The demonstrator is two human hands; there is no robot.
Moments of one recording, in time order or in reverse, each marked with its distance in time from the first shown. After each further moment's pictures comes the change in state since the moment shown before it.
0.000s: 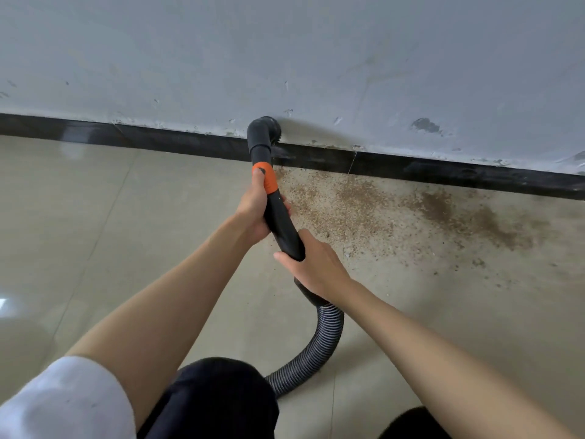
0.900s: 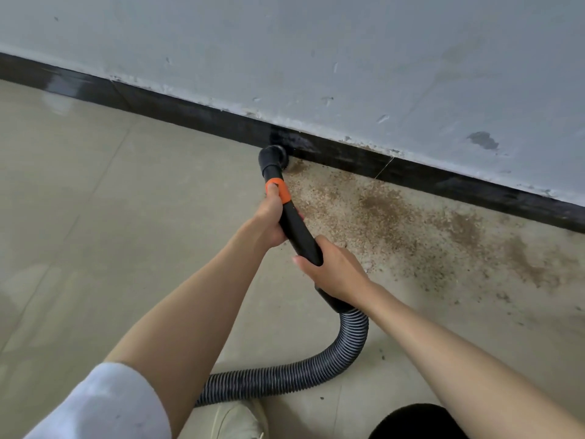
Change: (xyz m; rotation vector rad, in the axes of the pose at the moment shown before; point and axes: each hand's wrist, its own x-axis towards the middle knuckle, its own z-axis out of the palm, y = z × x) left_hand 0.085 -0.015 -0.030 -0.100 0.071 -0.144; right_hand 0.063 0.024 0.015 -0.298 -0.121 0.087
